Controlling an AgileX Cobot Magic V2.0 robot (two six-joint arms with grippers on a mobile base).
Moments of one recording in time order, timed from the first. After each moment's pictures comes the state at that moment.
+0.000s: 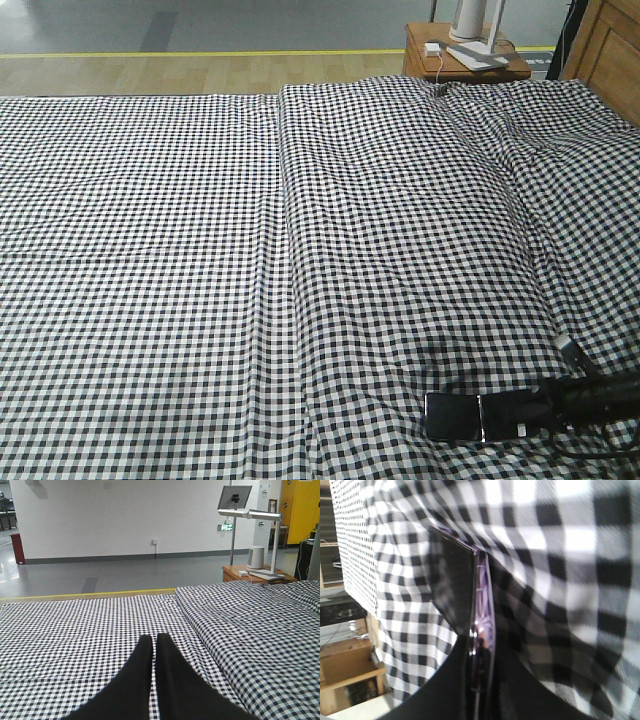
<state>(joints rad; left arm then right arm) -0.03 -0.02 0.03 -0.03 0.07 0.04 -0.55 2.83 -1.53 0.95 1.14 -1.28</state>
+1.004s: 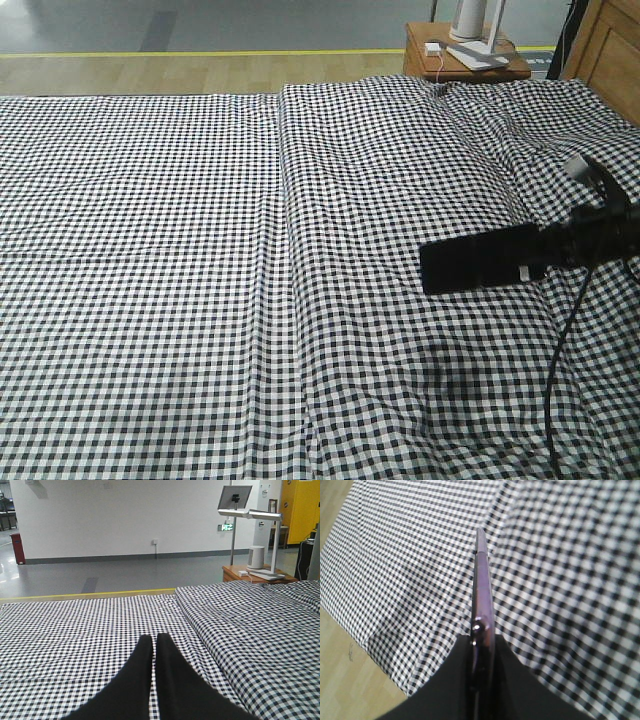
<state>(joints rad) -0.03 -0.02 0.03 -0.03 0.07 0.04 -0.34 2.05 -1.37 0.99 1.17 -1.23</state>
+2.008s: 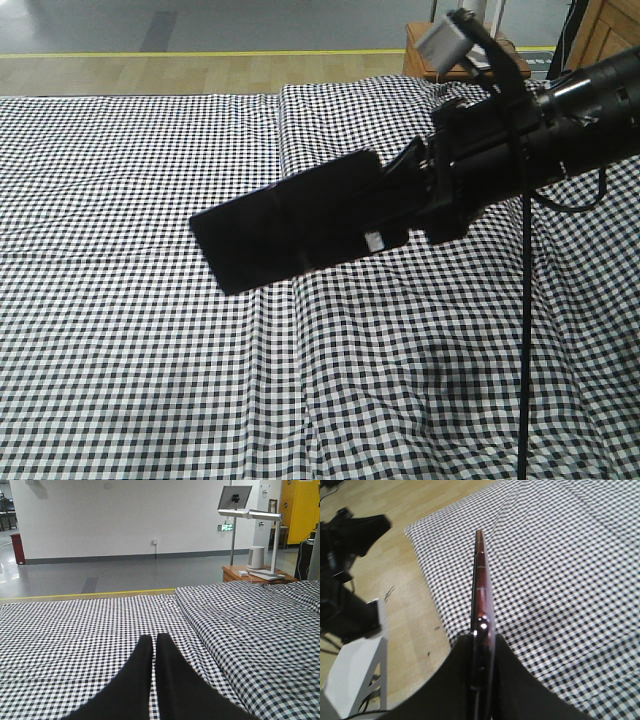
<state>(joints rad) -0.03 -0.02 0.03 -0.03 0.07 0.04 0.27 1.47 -1.37 0.96 1.23 -1.00</state>
